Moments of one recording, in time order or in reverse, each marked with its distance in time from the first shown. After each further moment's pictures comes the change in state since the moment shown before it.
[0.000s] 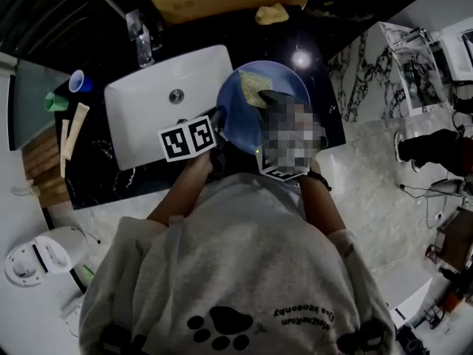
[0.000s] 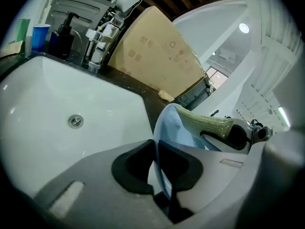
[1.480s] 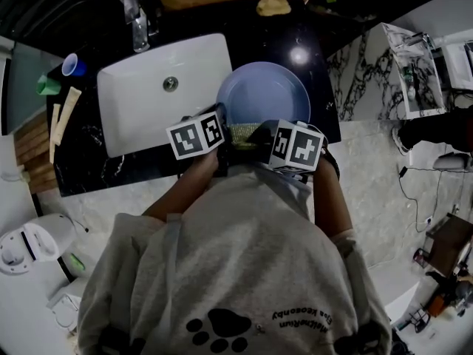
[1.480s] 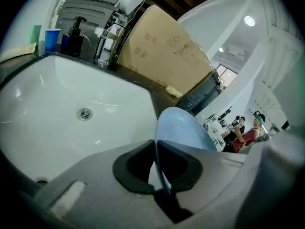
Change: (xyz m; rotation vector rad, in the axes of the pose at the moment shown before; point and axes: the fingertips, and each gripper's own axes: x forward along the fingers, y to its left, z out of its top) left arm 0.010 0.005 -0.029 -0.018 -0.019 0.135; right arm -0.073 0.134 -0.021 0.153 0.089 1.050
